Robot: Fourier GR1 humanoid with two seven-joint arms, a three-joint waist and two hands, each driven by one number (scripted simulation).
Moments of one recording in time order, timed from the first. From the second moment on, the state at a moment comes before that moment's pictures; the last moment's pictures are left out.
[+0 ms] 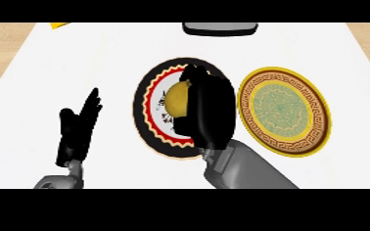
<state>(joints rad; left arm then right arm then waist) -0.04 0.13 -0.04 -1.48 -0.06 0.16 0.24 -0.61 -0.01 0.63 -1.56 1.15 -0.13 1.01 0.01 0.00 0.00</state>
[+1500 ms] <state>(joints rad) -0.02 0.12 -0.02 -1.49 -0.07 0.15 0.23 -0.47 -0.01 0.23 -1.40 0.54 -0.15 0.35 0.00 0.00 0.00</state>
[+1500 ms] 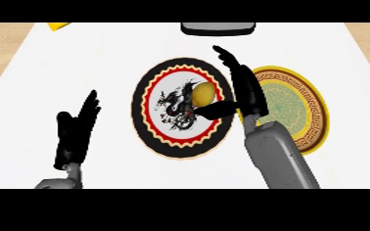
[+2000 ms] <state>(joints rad) -0.02 0.10 -0.02 -1.48 -0.09 0.15 0.22 -0.30 -0.03 0.10 -1.50 0.27 -0.10 0.14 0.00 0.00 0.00</state>
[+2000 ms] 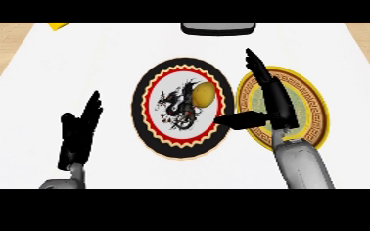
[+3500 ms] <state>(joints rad) -0.04 0.08 0.03 -1.46 -0.11 0.11 0.22 -0.20 -0.04 0.09 -1.36 0.37 -0.19 -0.05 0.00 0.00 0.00</state>
